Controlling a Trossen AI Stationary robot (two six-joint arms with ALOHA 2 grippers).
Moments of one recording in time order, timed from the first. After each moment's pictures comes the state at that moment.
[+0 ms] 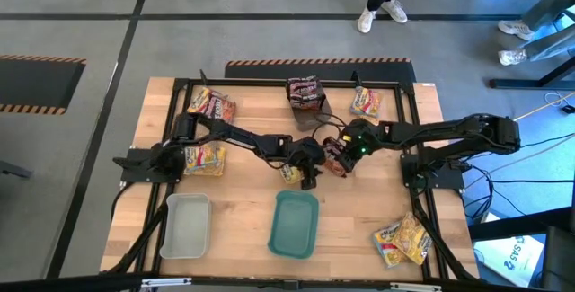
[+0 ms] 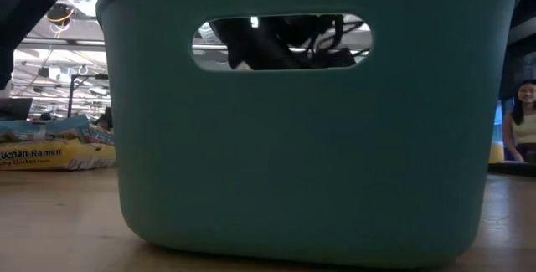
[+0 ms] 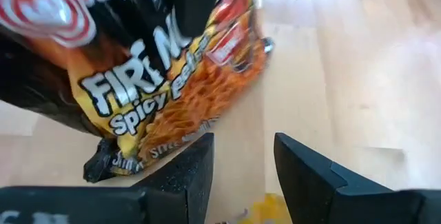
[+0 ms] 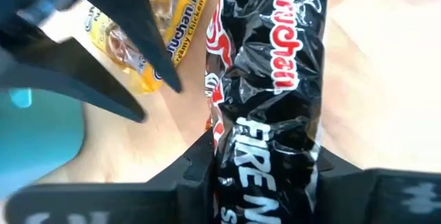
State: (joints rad) left arm 0.02 2.13 1.40 0.01 0.04 -0.09; right arm -0.22 1.24 0.51 -0.16 -0.21 0.49
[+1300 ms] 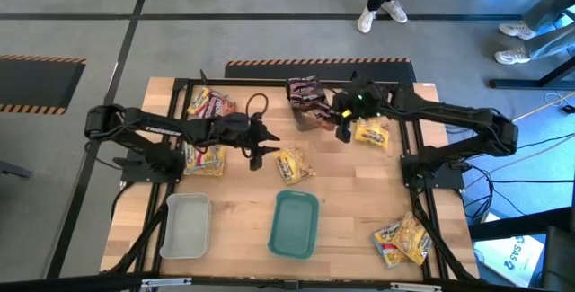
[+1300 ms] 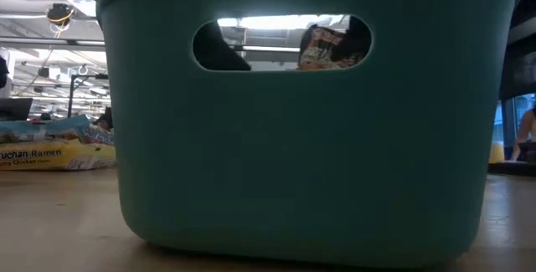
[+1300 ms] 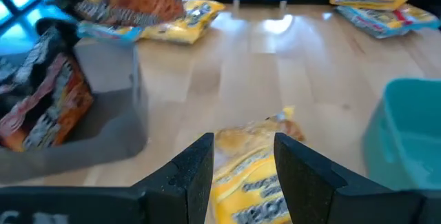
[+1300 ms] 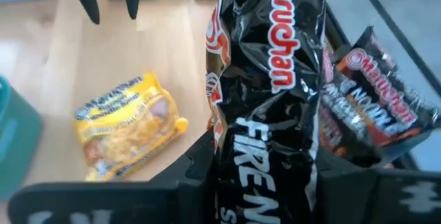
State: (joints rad) left arm 0.15 1.35 0.66 0.25 0.05 0.04; right arm -0.39 1.28 1.00 -0.42 -0.15 -0.19
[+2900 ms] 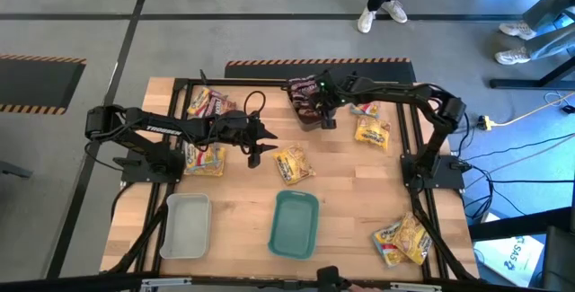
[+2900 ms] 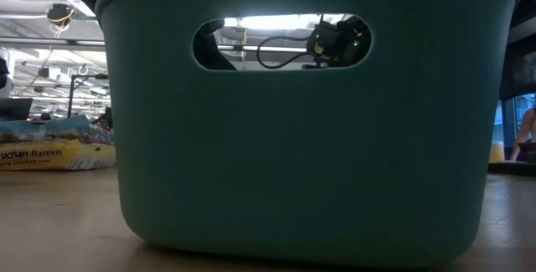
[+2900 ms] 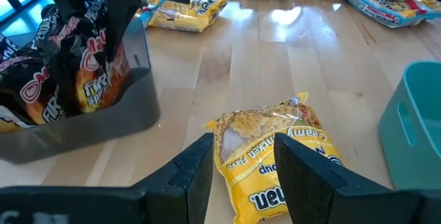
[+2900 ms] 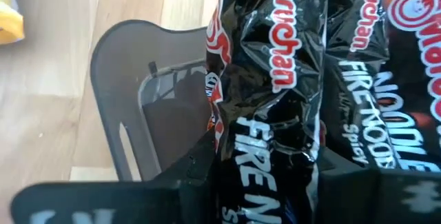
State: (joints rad) left arm 0.20 1.36 0.62 0.29 0.09 0.06; right arm -0.54 1.78 1.19 -0.41 -0.12 -0.68
